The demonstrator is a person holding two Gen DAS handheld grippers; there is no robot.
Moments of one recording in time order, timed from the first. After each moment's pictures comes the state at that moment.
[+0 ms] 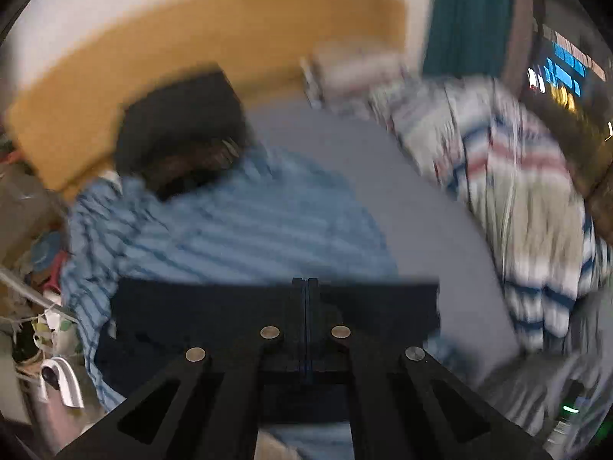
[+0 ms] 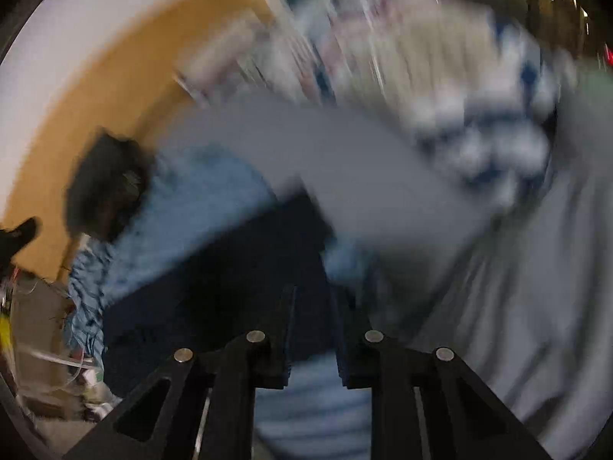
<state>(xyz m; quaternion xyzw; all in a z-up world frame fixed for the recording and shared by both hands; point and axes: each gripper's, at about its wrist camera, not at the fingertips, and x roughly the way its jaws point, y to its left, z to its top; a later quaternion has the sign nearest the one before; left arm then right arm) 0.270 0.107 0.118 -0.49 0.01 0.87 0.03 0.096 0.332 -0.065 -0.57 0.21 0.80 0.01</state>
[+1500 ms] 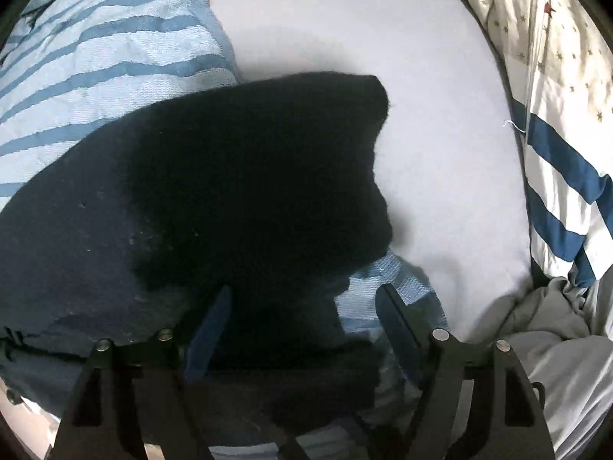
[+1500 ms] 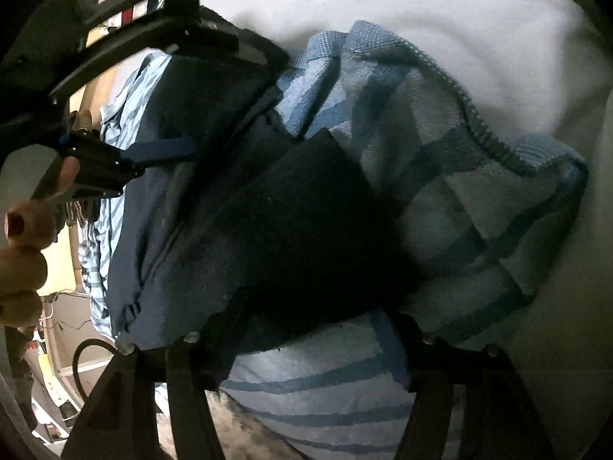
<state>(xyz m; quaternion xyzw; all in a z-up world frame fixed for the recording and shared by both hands) 0.229 0.254 -0.142 -0.76 0.04 0.64 0.14 0.104 0.354 -0.226 -0.65 0.35 0.67 -0.05</state>
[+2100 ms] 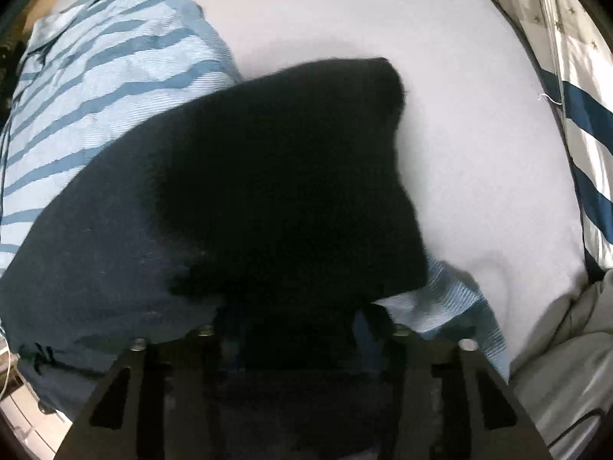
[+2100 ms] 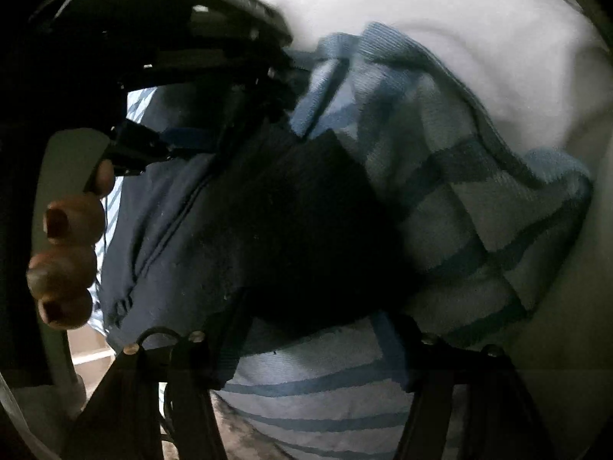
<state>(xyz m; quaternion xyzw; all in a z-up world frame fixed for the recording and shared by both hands) 0.260 0.255 -0.151 -0.72 0.13 0.67 0.10 0.115 0.365 -0.223 -0.65 0.31 0.70 -0.06</state>
